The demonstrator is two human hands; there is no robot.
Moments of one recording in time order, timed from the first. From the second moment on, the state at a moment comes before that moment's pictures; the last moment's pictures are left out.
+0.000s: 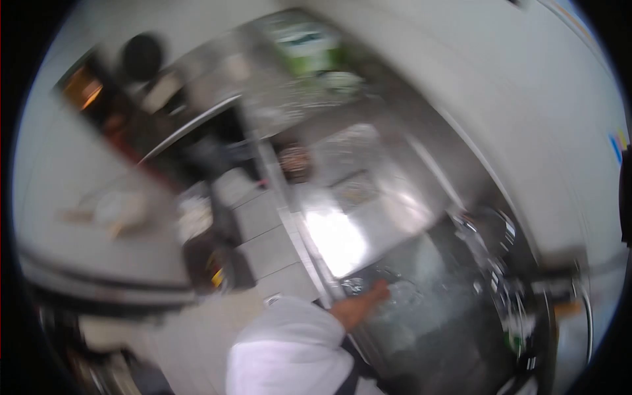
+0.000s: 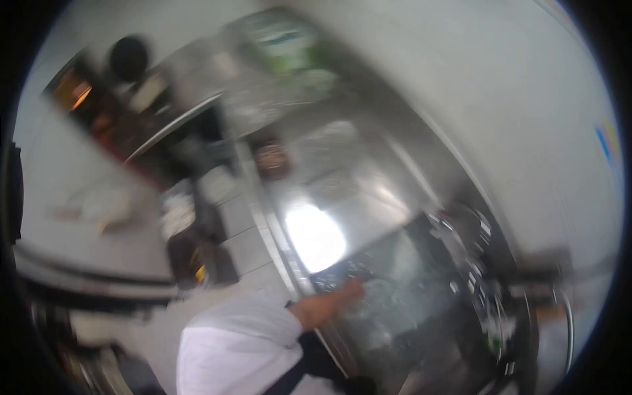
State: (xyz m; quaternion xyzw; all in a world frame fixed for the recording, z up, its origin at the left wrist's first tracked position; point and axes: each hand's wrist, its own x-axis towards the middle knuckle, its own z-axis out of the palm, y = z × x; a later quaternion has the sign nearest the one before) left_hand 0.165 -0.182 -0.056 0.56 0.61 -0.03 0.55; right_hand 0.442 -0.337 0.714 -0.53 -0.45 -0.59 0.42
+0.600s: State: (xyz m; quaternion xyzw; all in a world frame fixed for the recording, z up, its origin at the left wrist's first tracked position) left_hand 0.112 -0.024 0.002 0.55 0.59 0.06 0.59; right_hand 0.459 -0.212 0.670 -0.48 -0.31 -0.30 0.77
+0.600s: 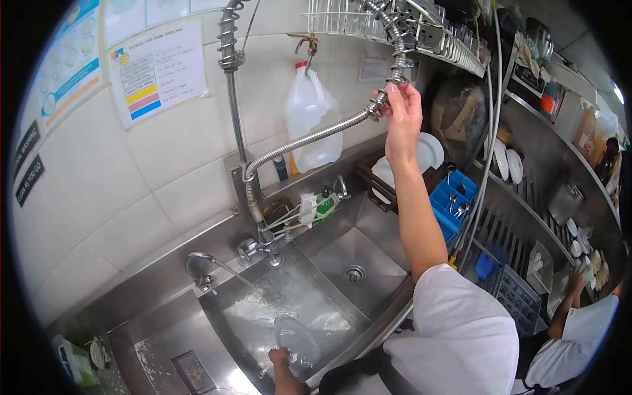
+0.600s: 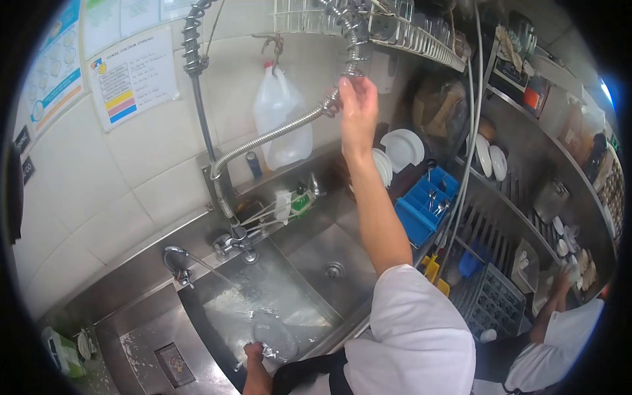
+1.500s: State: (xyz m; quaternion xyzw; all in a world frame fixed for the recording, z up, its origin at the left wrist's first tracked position) left_hand 0.096 -0.027 0.031 0.64 0.50 -0.02 0.58; right_hand 0.477 -0.243 0.693 -0.57 -0.28 -0.30 0.71
